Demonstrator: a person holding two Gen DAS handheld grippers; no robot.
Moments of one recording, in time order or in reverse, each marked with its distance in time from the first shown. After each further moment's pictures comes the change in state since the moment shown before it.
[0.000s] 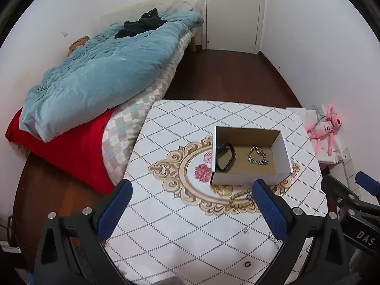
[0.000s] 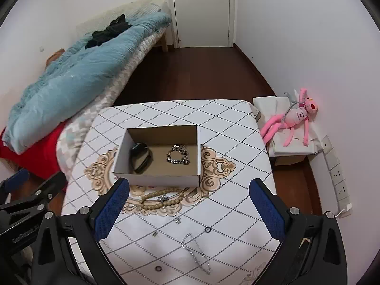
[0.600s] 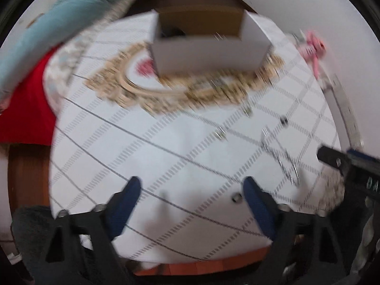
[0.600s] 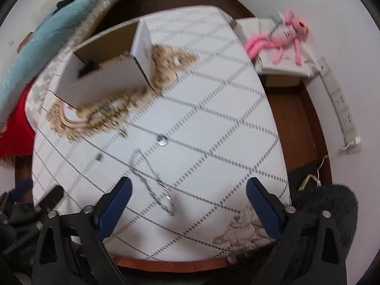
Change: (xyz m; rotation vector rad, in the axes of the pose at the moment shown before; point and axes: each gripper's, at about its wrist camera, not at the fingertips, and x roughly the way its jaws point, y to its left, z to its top) left arm 0.084 -0.070 -0.133 0.165 0.355 -0.142; right arm 0.084 -0.088 -0.125 0.148 0.371 -0.046
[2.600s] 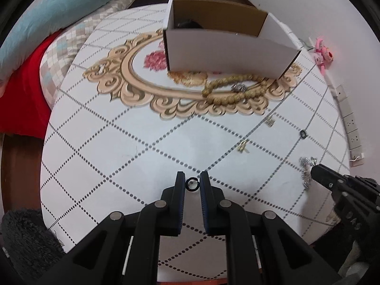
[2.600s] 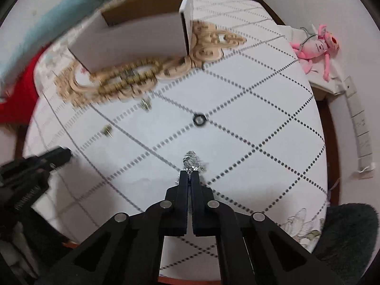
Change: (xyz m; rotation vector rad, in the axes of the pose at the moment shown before) left arm 0.011 0.029 0.016 -0.069 -0.025 -0.016; right arm 0.030 0.041 -0.017 -0.145 -0.045 0.106
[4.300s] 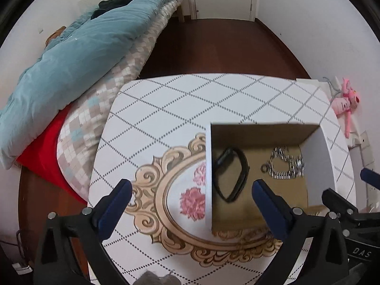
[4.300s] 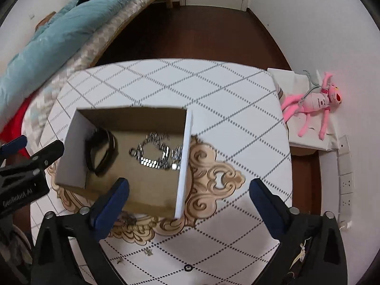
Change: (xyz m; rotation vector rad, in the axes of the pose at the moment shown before) left arm -0.005 0.032 0.169 -0.016 -0.153 0.153; right arm 0.004 0.033 0.195 -0.102 -0.054 -0.143
